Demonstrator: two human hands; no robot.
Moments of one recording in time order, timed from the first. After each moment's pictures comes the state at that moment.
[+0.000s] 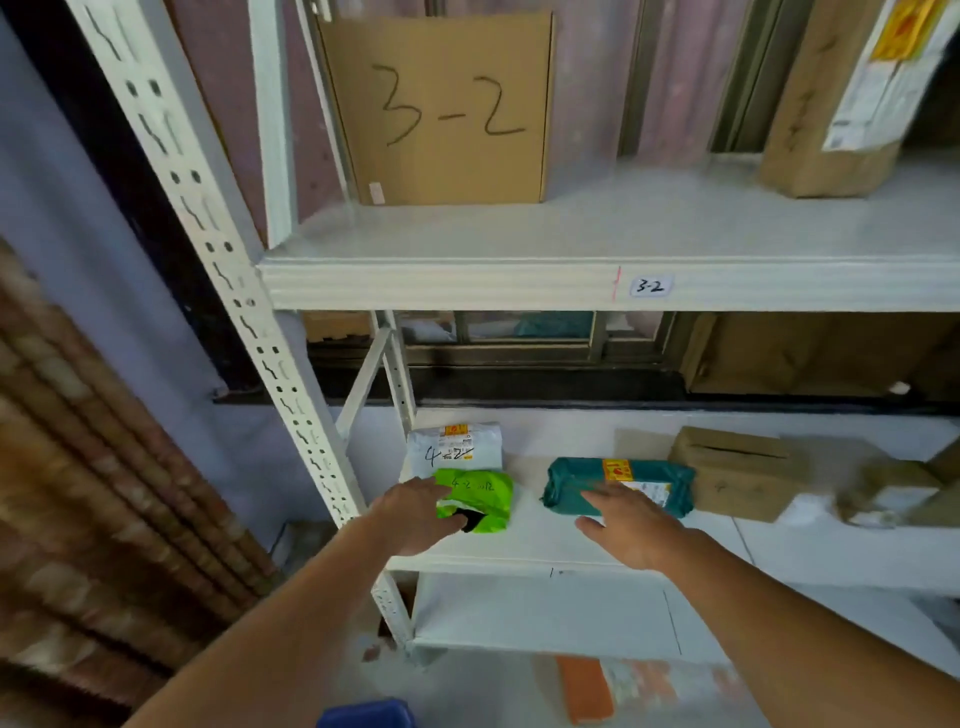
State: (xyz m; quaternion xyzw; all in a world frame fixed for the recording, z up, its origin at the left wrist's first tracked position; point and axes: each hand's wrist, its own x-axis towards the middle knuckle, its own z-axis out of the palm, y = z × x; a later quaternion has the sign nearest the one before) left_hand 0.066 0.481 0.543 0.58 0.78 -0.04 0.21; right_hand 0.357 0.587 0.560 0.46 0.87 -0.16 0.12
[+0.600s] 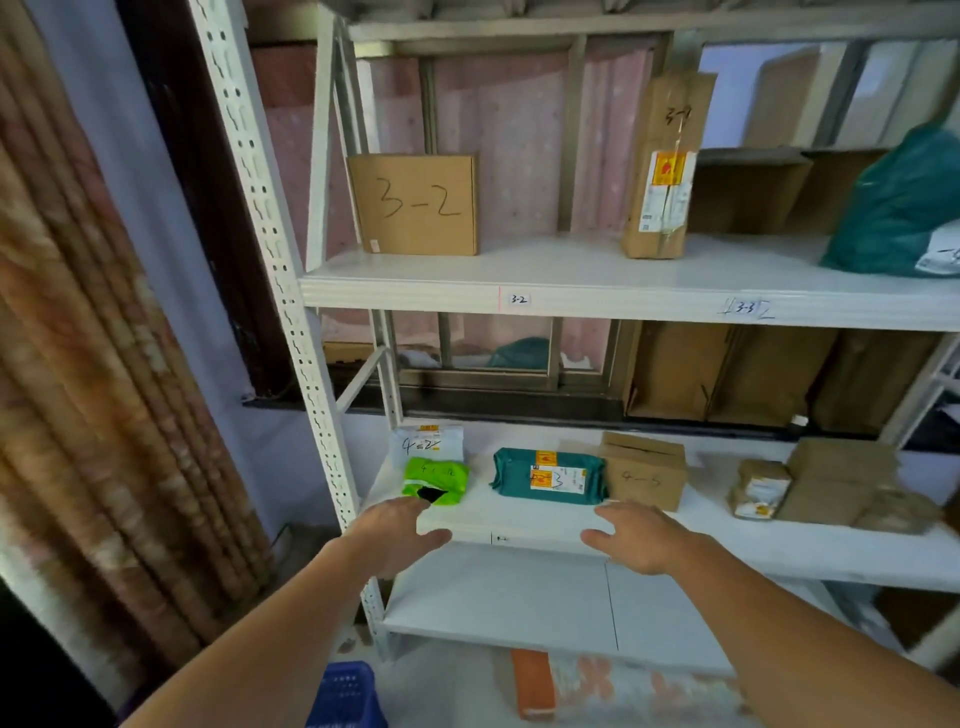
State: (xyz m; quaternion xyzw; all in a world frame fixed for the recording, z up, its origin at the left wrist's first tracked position) left_hand 0.259 0.310 0.616 0.55 0.82 0.00 0.16; right_hand 0.568 0.465 0.625 0.49 0.85 -0.17 0.09
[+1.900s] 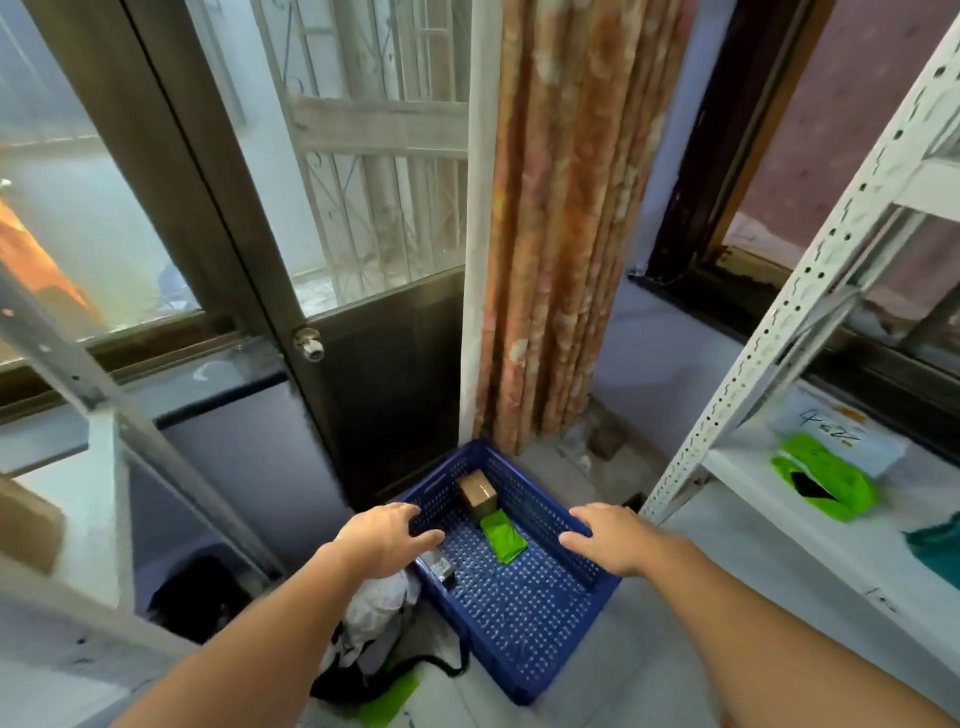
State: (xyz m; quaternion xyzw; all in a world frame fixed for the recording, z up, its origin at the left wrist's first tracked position) left_hand 0.101 -0.148 0.485 0.14 0.95 0.07 0.27; right_hand 0.178 0.181 0.504 0.06 0.95 -0.14 0.28
